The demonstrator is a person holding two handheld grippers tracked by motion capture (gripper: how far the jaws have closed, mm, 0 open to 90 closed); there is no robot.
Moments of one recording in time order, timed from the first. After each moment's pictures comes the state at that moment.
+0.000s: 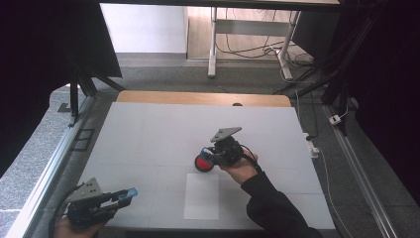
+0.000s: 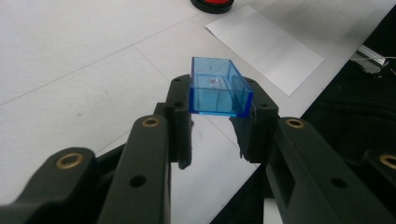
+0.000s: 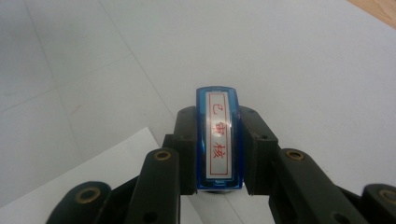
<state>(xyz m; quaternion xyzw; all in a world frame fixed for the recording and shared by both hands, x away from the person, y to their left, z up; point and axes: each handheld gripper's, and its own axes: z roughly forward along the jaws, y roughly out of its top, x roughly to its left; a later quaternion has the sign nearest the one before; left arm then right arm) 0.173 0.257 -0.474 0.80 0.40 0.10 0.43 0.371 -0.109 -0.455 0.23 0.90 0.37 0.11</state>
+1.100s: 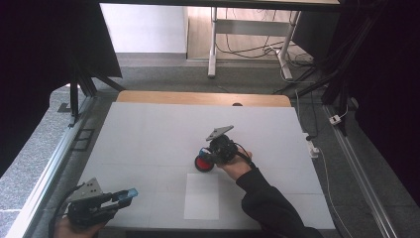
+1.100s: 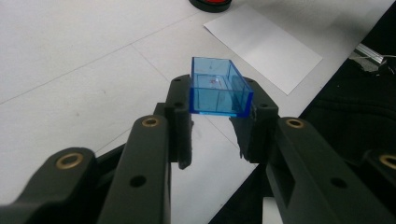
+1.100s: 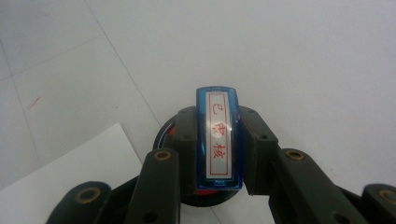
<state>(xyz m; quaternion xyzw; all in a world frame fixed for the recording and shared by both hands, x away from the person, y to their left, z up) 0.173 0.257 -0.474 0.81 0.40 0.09 0.43 0.393 -0.098 -0.481 0.24 0.91 0.33 0.10</state>
